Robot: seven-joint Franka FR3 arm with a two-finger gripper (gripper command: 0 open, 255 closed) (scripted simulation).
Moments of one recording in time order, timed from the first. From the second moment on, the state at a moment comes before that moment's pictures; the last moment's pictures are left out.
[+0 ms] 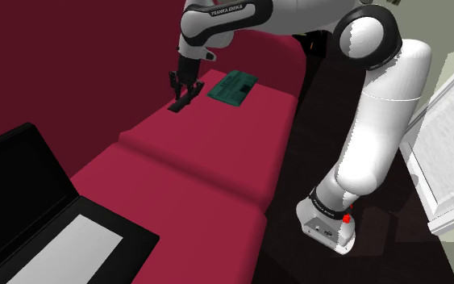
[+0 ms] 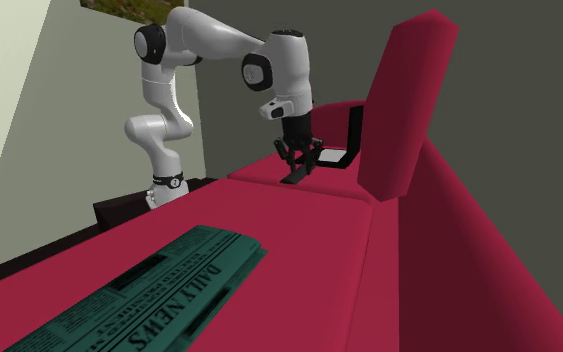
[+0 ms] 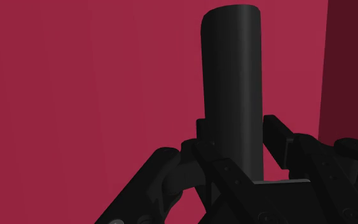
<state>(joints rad) -0.07 0.31 0.22 -1.71 0.18 2.01 1.31</state>
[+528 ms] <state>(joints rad) -0.08 0.28 0.22 -1.64 0.18 1.91 1.33</state>
